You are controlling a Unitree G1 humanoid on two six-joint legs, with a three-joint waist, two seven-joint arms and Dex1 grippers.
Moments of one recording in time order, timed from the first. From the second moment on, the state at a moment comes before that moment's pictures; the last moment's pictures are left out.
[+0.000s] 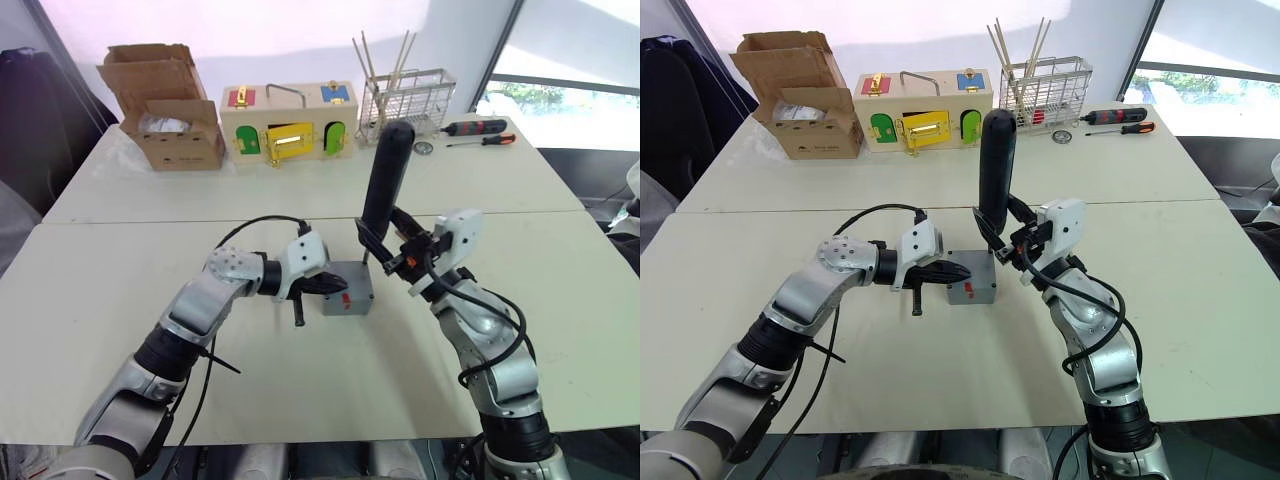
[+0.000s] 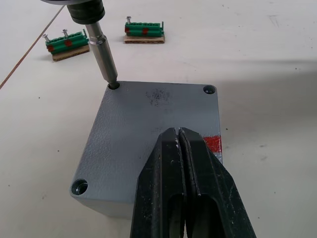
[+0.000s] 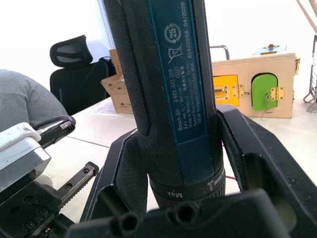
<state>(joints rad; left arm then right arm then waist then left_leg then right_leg) -0.56 0.45 -0.37 -0.06 -0.19 0.46 -1.02 -0.17 -0.26 0.08 -0.42 0.20 0.28 0.38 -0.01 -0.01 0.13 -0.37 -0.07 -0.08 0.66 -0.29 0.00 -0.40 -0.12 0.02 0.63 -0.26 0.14</state>
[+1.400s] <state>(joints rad) -0.63 0.48 -0.21 -0.40 -0.53 0.75 -0.93 -0.61 -1.08 -0.30 -0.11 0.67 1.36 0.45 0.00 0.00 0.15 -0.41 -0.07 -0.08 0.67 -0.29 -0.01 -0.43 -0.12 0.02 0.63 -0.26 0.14</state>
